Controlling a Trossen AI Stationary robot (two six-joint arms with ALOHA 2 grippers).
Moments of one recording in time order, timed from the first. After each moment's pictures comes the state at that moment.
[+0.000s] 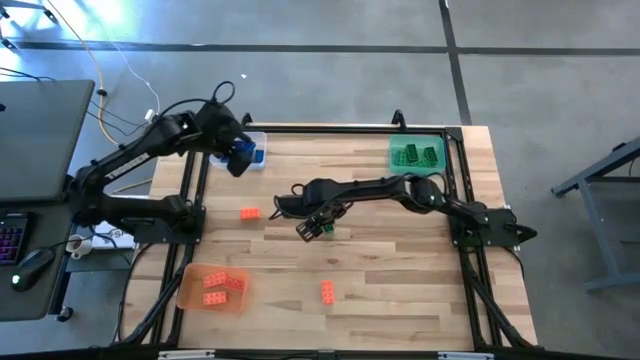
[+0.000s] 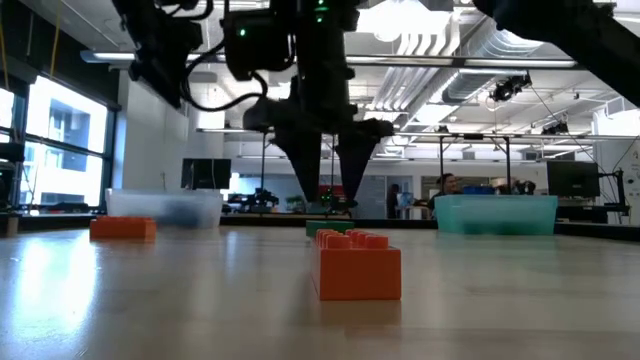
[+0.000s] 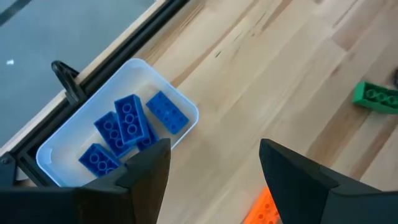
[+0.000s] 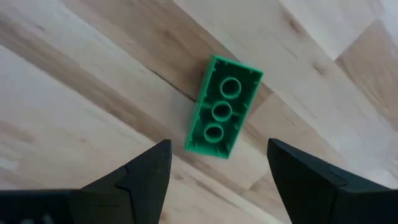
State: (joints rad) left arm 0.77 1.08 1.11 -1.05 -0.03 -0.05; right arm 0.02 2.43 2.24 -1.42 0.01 0.88
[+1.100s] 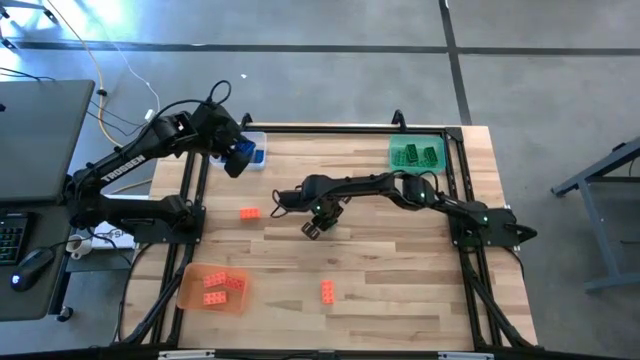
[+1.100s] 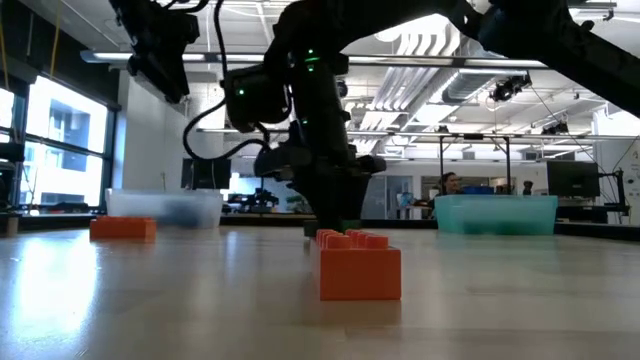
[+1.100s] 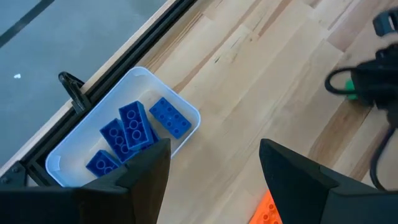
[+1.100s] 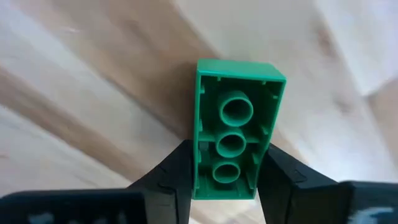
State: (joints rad) left arm 0.77 1.04 1.11 -1.05 -0.04 -0.02; right arm -0.05 2.53 2.24 -1.44 -0.06 0.66
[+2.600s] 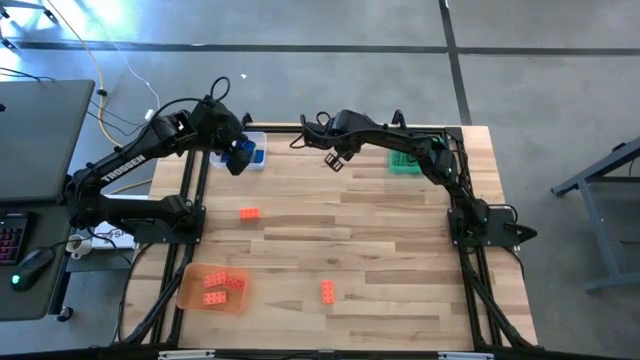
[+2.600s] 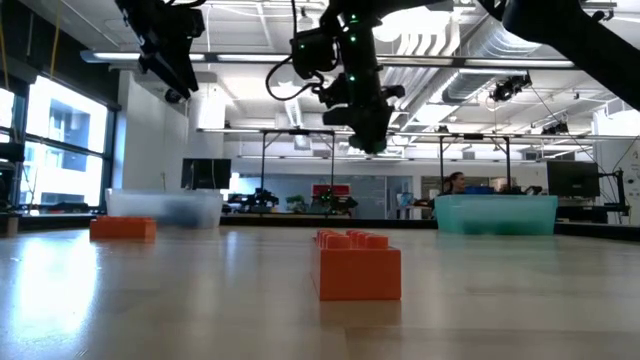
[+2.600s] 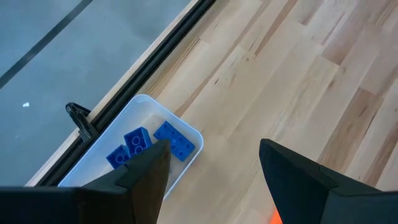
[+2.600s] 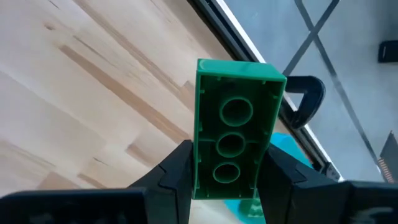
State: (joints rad) left arm 0.77 1.04 1.11 -0.97 -0.04 0.06; right arm -0.32 2.26 2.24 -1.57 0.54 0.46
